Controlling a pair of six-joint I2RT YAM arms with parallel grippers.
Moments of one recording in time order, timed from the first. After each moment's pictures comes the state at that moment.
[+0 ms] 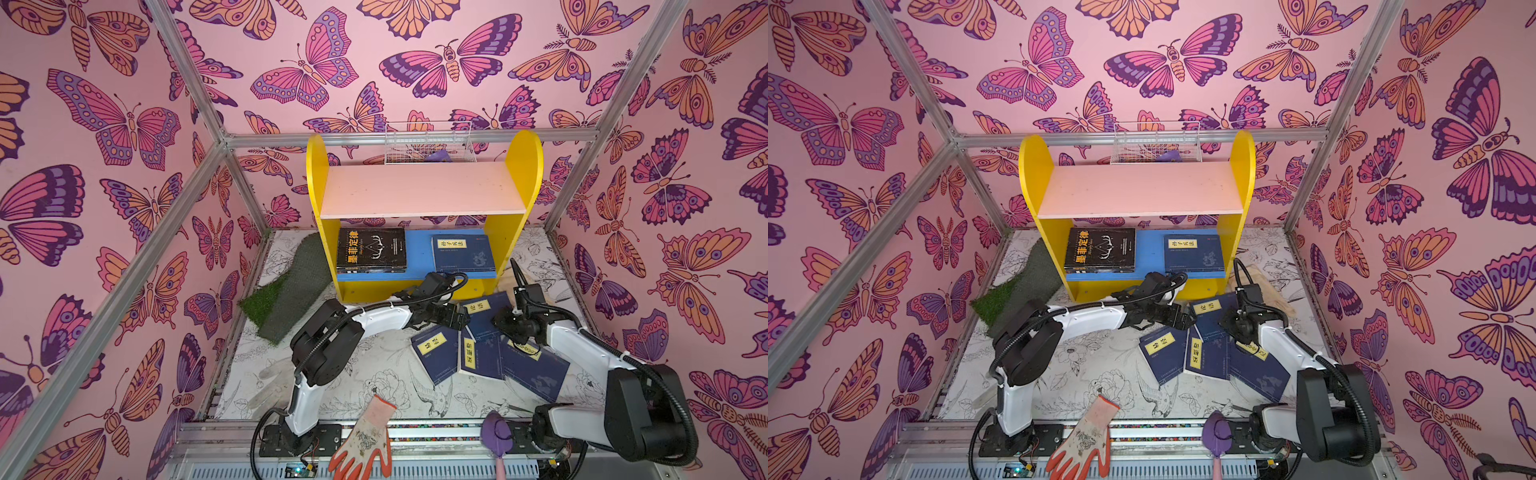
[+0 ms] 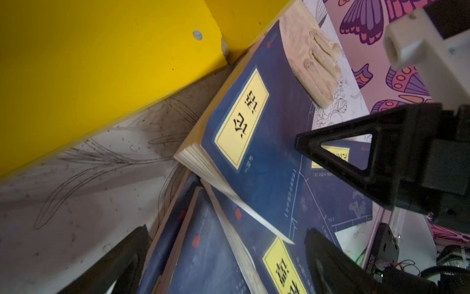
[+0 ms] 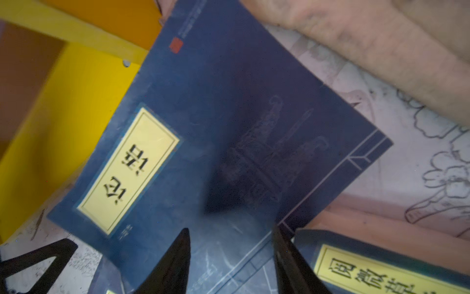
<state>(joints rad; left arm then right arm) -0.86 2.02 1.36 -0.13 0.29 -0.49 0.11 1.32 0.65 -0.40 -0.08 0.74</state>
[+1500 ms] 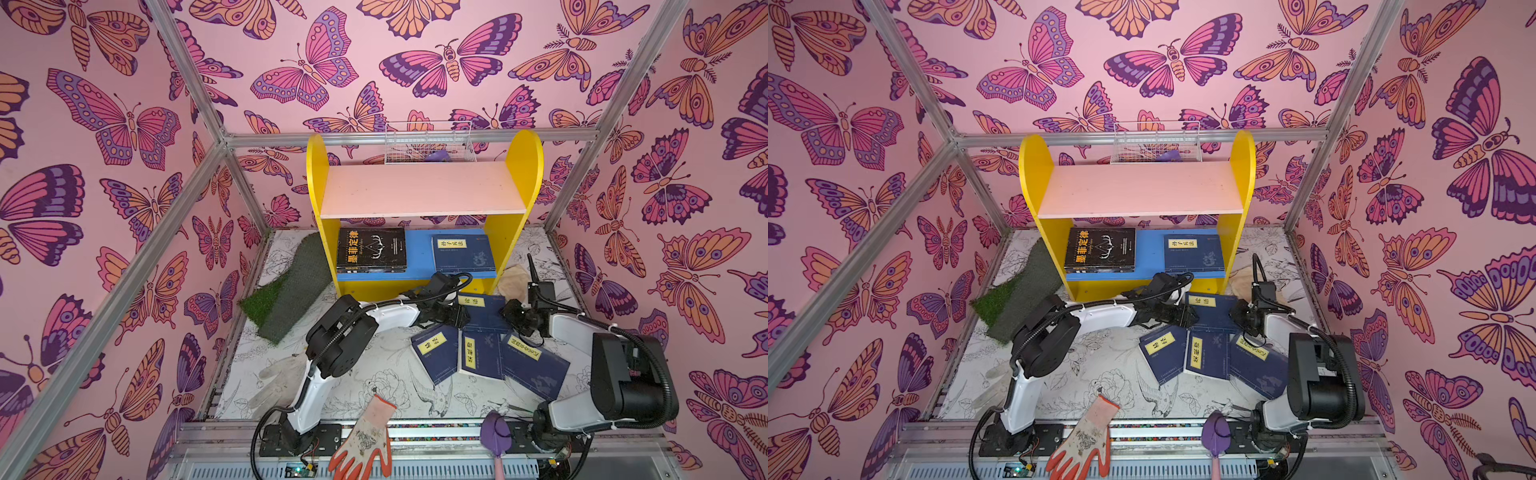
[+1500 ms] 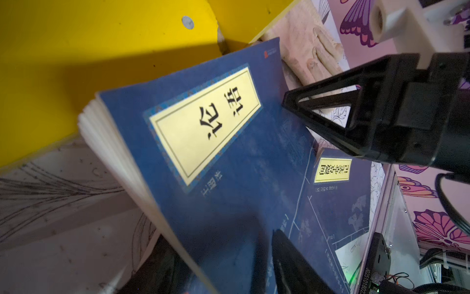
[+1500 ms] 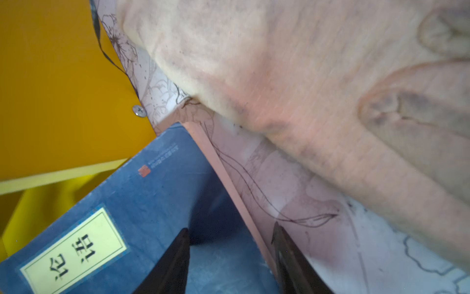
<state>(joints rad) -0.86 2.12 1.43 -0.10 0.36 -0.53 -0.05 1.48 0.64 -0.16 -0.18 0.67</state>
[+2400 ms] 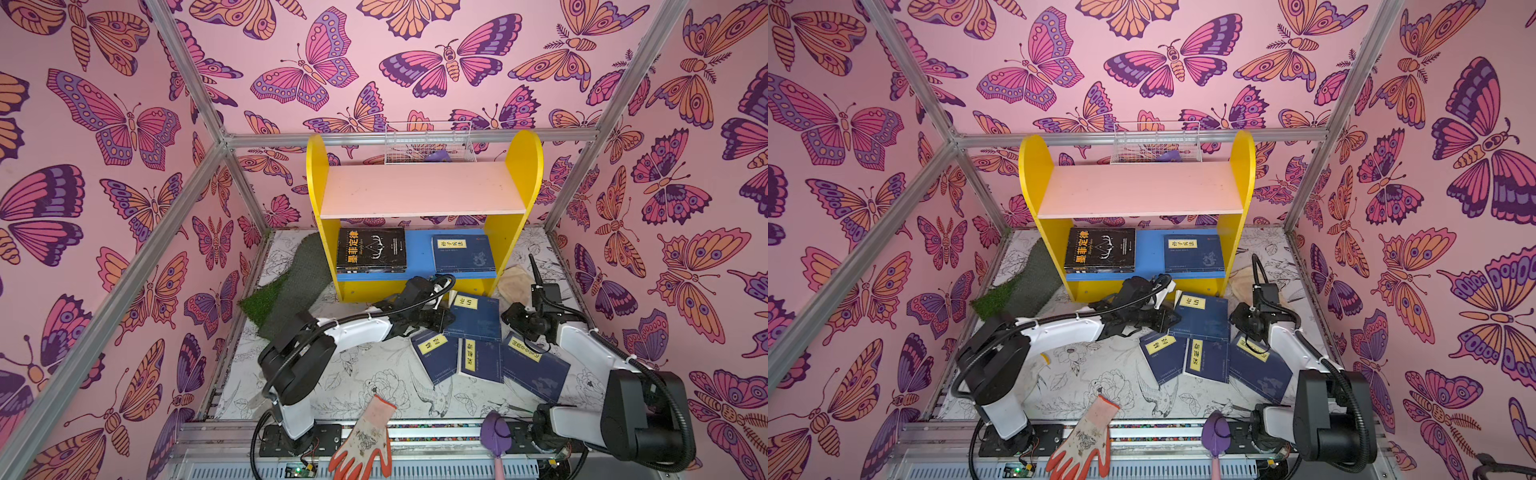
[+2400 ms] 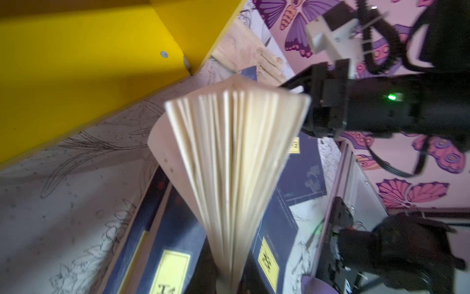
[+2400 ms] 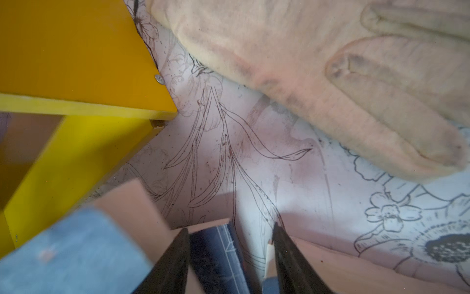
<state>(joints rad) -0.84 1.70 1.05 0.05 0.40 -0.47 -0.02 1.27 0.64 -0.37 -0.14 0.64</state>
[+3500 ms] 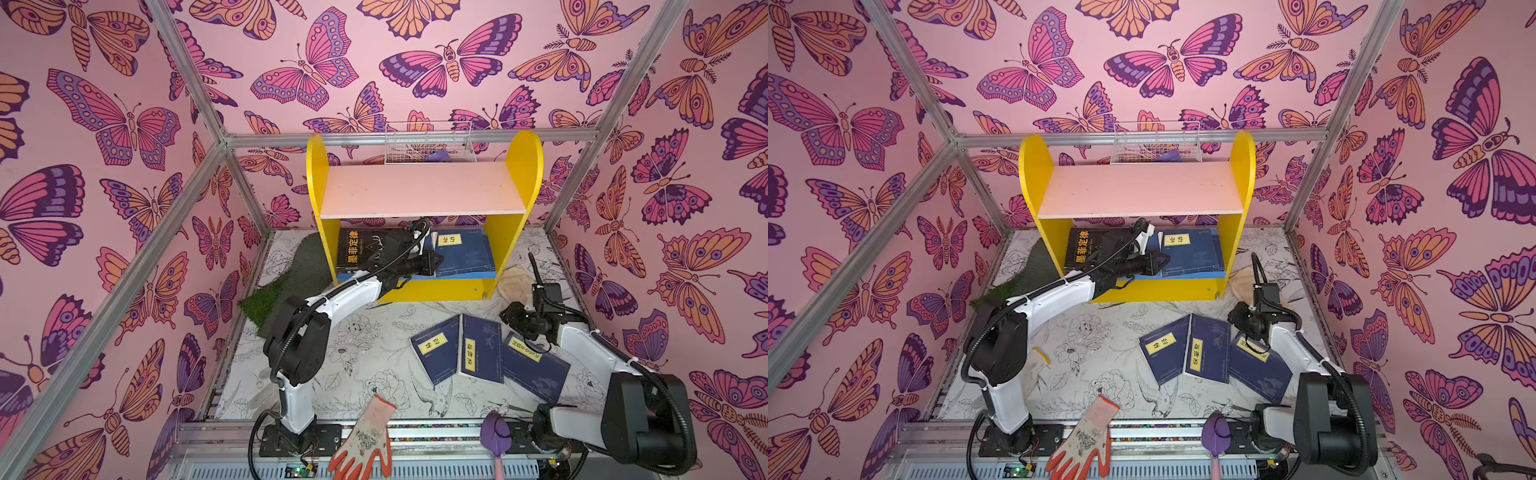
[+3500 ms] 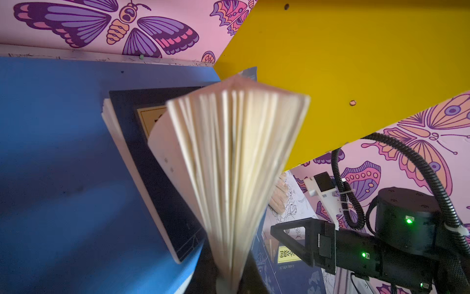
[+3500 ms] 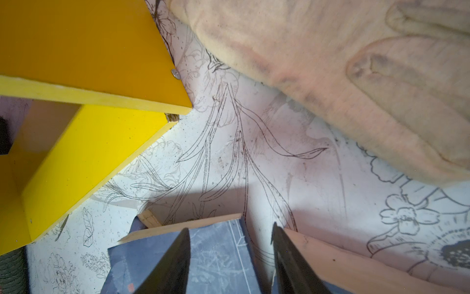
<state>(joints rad) -0.62 1.89 1.46 0.03 0.40 -0.53 -0.02 1.27 0.64 -0.37 -0.19 0.63</state>
